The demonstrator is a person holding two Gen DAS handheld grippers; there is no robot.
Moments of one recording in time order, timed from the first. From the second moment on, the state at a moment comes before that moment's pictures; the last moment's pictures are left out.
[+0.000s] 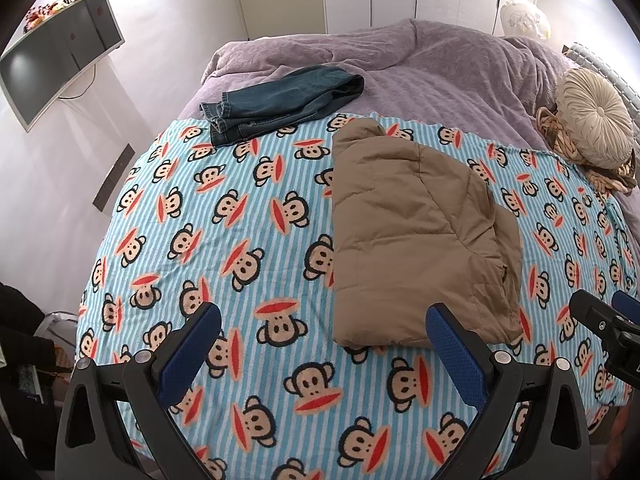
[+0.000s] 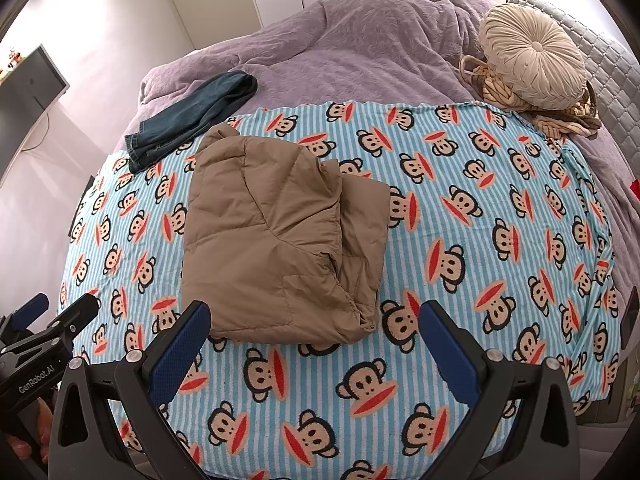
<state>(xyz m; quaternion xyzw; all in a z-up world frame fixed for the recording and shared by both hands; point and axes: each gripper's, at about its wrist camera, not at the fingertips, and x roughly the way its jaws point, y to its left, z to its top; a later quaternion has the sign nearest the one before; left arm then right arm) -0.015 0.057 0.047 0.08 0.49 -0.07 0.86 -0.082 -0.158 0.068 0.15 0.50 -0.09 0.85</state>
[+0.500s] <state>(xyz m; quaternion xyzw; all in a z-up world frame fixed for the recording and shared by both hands) -0.016 0.057 0.046 0.09 0.49 -0.07 0.86 -0.082 -0.159 0.067 0.15 0.50 -0.09 0.85</state>
